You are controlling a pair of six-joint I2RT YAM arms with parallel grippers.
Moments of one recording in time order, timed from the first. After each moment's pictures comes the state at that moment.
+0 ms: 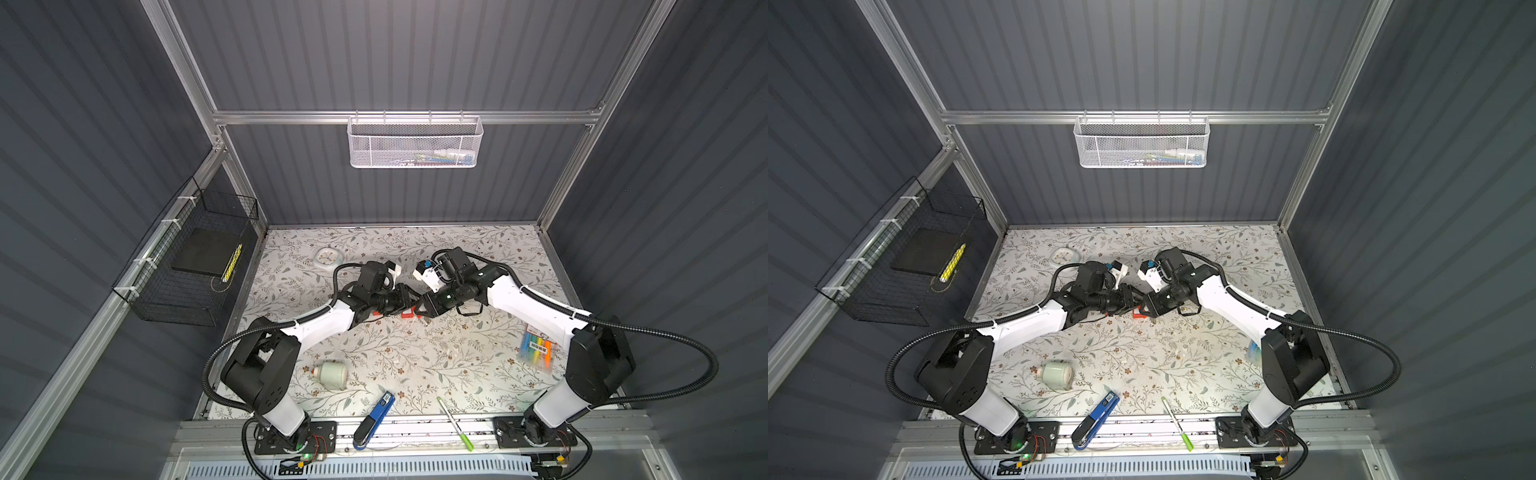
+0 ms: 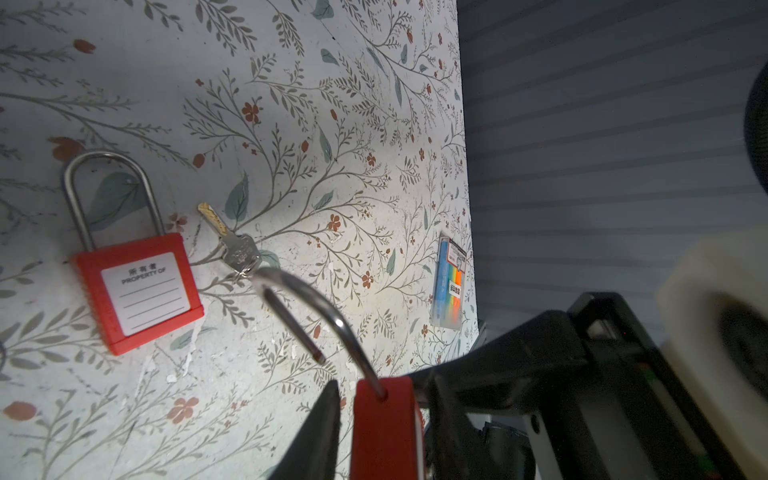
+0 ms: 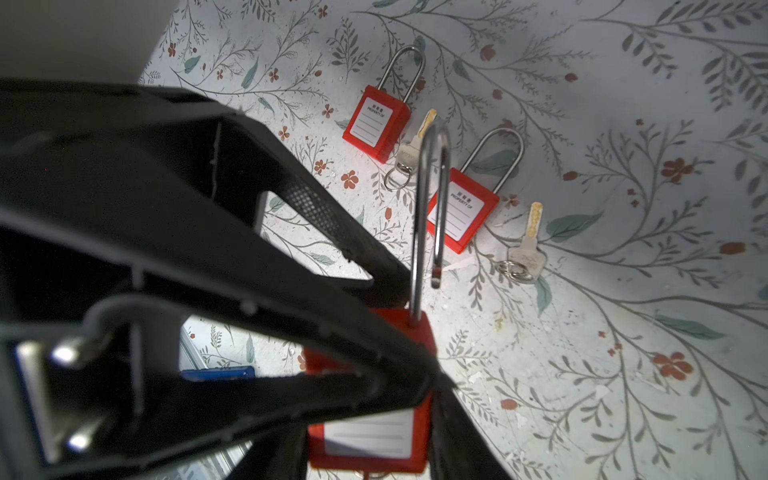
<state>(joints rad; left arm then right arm) -0.65 1.61 0.97 0.04 0.54 -0.90 0.60 1.62 1.25 -0.68 -0.42 0.08</state>
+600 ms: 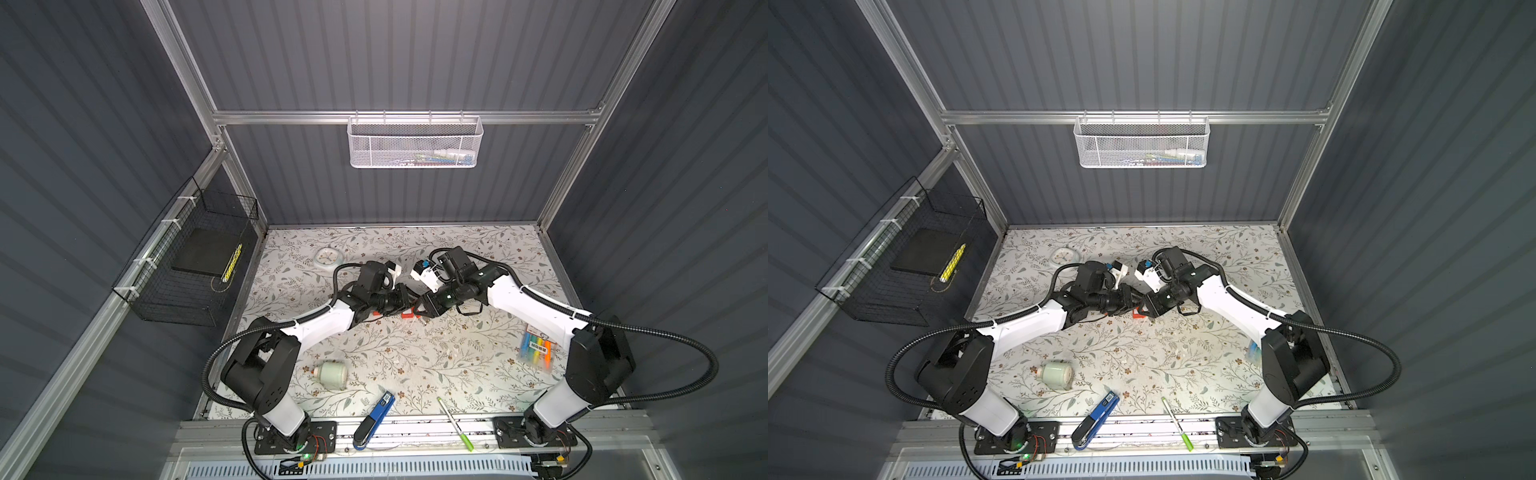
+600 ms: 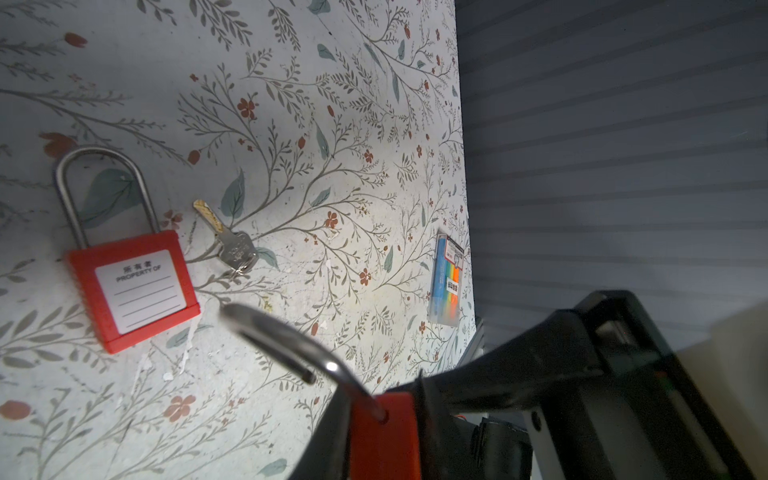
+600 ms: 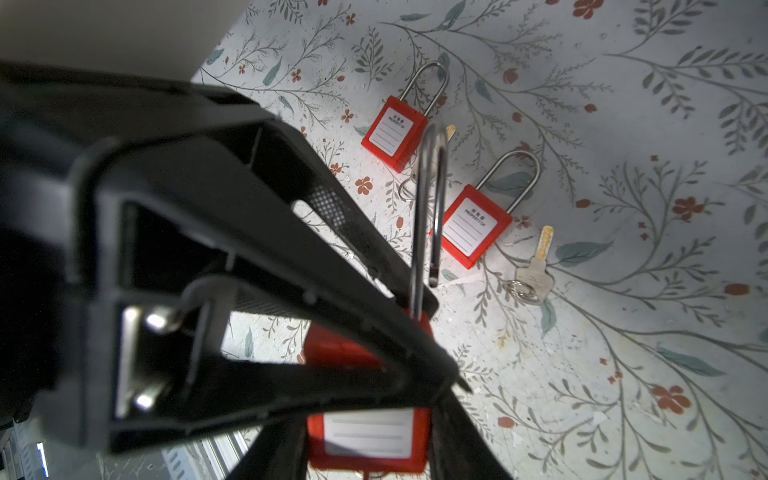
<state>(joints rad) -0.65 1.61 0.97 0.04 0.56 -0.90 0.60 1.62 1.25 -0.66 -0.45 0.01</state>
